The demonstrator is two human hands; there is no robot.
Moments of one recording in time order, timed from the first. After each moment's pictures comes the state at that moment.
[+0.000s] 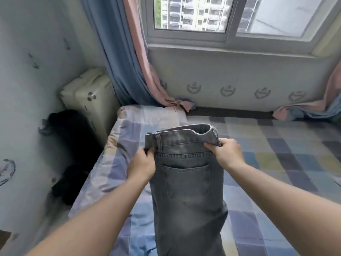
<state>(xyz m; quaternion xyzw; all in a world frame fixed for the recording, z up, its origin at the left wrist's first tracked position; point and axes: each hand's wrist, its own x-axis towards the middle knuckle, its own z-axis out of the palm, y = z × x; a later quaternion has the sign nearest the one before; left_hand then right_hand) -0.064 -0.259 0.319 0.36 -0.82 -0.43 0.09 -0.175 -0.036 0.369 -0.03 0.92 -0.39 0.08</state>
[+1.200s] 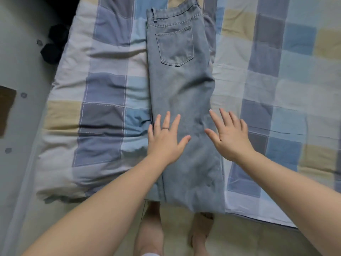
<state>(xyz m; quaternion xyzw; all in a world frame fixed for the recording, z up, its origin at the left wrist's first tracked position) 0.103 -0.062 0.080 0.26 -0.91 -0.23 -0.22 -0.024 0.115 0.091 -0.27 0.92 -0.02 0.29</state>
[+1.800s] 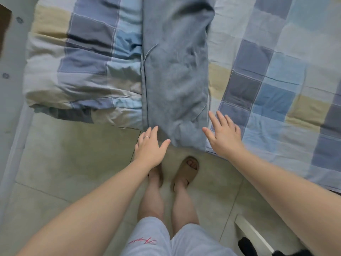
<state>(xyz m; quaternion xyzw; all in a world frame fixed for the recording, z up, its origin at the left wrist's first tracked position) 0.317 0.127 0.057 0.44 -0.78 -0.31 -0.31 0.135 0.304 0.058 -0.28 0.88 -0.02 0.37</state>
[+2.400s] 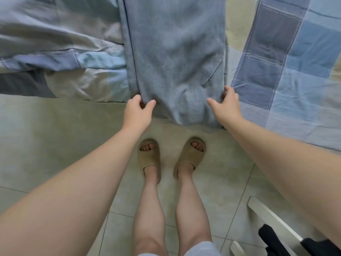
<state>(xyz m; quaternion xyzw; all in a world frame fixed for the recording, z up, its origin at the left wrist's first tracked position) 0.337 0.092 -0.081 0.52 -0.72 -0.46 -0.09 0.175 0.291 -0.102 0.02 0.89 -0.26 0.37</state>
